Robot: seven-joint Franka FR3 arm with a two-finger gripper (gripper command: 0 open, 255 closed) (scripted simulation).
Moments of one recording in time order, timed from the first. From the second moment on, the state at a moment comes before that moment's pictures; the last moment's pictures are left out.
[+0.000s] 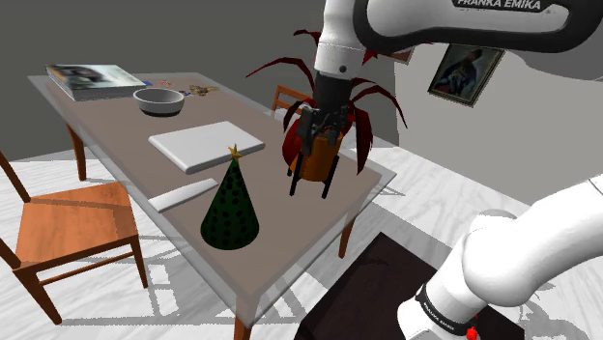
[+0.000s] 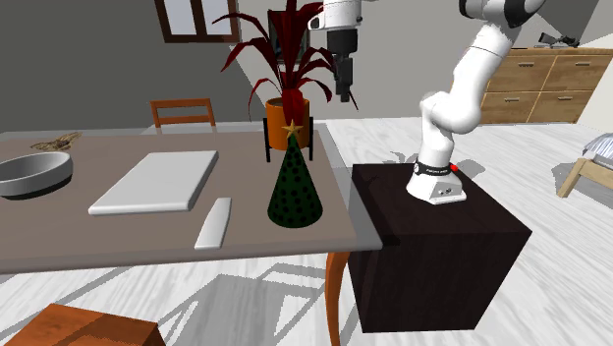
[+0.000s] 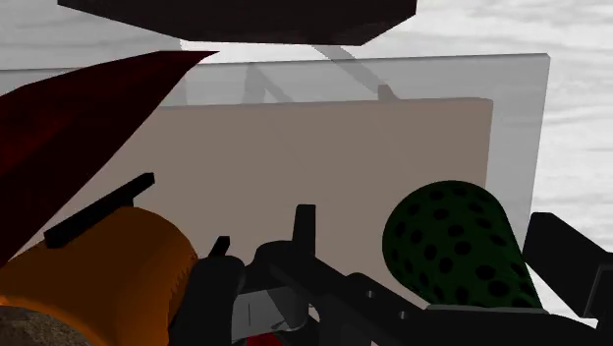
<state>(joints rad) 0.05 -0.39 0.24 -2.08 0.13 1.64 0.26</state>
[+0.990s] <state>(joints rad) 0.12 0.11 0.40 -1.60 -0.05 1.68 0.52</state>
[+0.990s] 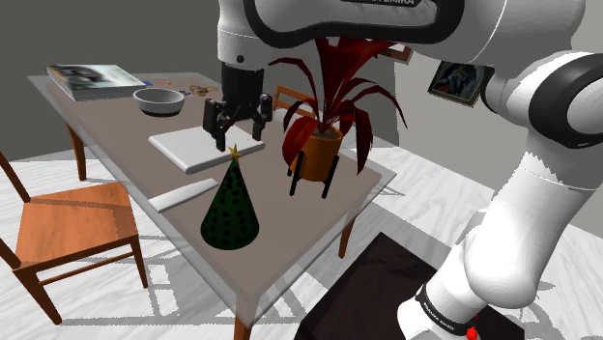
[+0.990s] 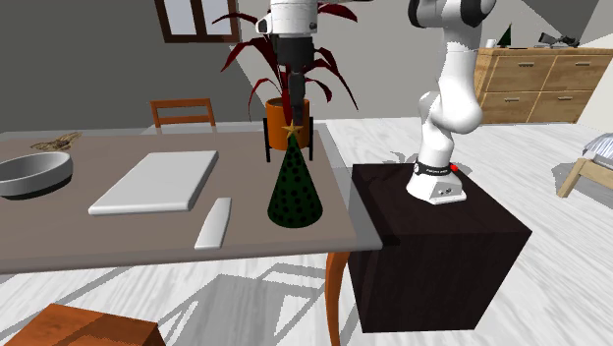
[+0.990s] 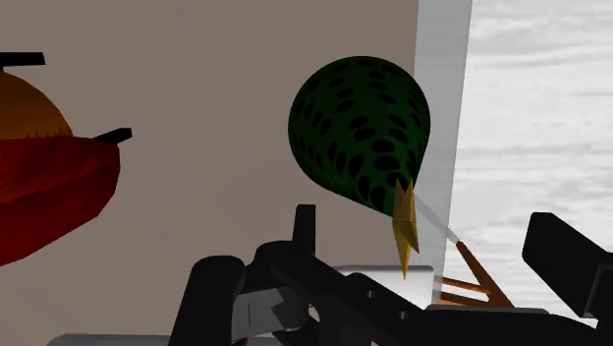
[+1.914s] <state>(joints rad) 0.12 0.11 0.40 -1.69 -0.05 1.77 0.52</state>
